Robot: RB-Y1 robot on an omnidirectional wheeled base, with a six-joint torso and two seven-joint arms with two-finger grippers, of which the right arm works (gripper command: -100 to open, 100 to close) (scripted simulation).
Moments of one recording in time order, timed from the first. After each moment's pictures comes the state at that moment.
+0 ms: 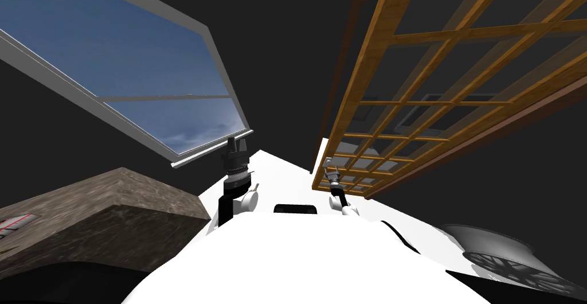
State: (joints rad) arm -0.21 -0.20 0.06 -0.44 -0.33 -0.94 -0.91
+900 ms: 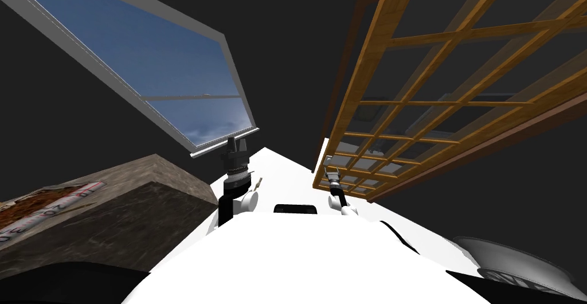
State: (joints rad) arm -0.21 -0.19 0.08 -0.45 -0.40 -0.92 -1.13
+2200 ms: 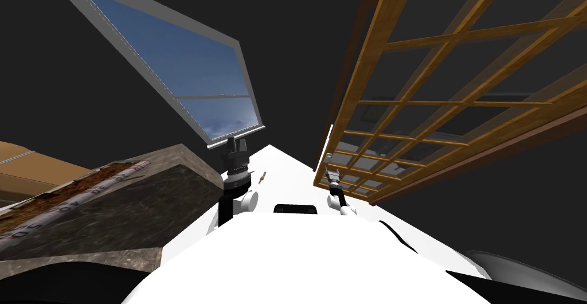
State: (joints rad) arm -0.20 -0.19 0.10 -0.46 -0.49 -0.91 -1.46
